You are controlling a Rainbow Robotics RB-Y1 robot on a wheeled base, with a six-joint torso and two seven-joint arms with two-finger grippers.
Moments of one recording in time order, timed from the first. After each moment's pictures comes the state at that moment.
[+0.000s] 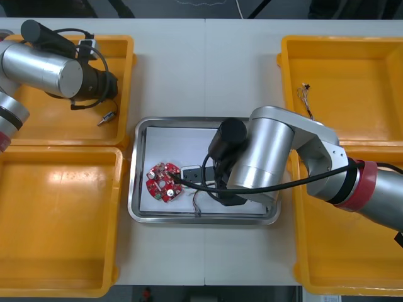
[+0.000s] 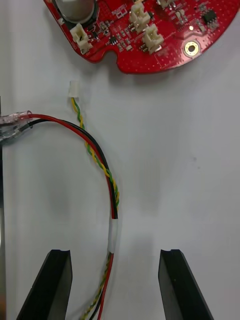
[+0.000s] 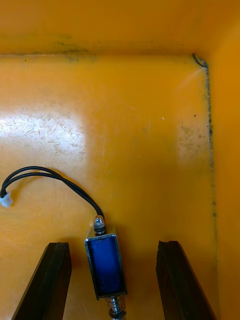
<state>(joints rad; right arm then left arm) -0.80 -0.55 0.92 -1.88 -0.62 1.51 2.00 -0.82 0.65 -0.35 -1.15 0.65 0.96 -1.26</state>
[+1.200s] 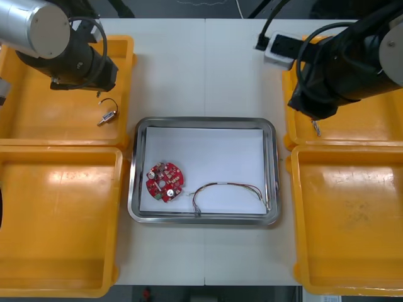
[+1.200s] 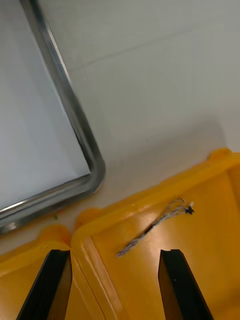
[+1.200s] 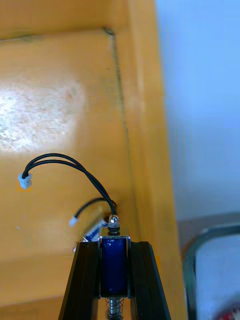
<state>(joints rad) -0.76 -0.61 0.15 -2.16 -0.69 1.92 2.00 -0.83 0.64 -0.19 -1.57 0.64 1.58 -1.26</state>
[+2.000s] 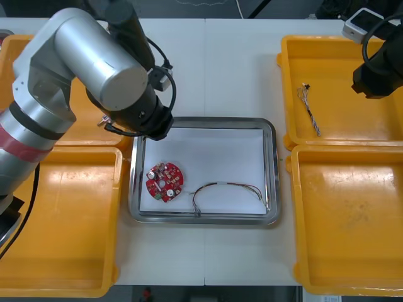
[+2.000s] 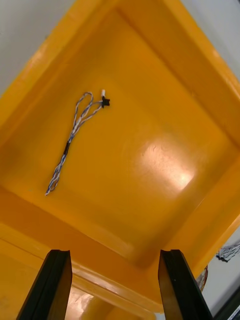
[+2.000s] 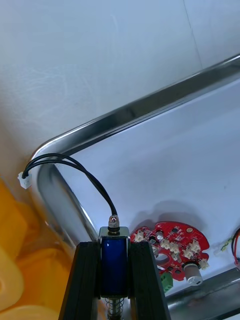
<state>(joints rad) -0.73 -0.62 -0.07 -1.87 -0.44 1.92 1.98 -0.83 0.54 -0.48 -1.79 0.66 1.75 -1.15</state>
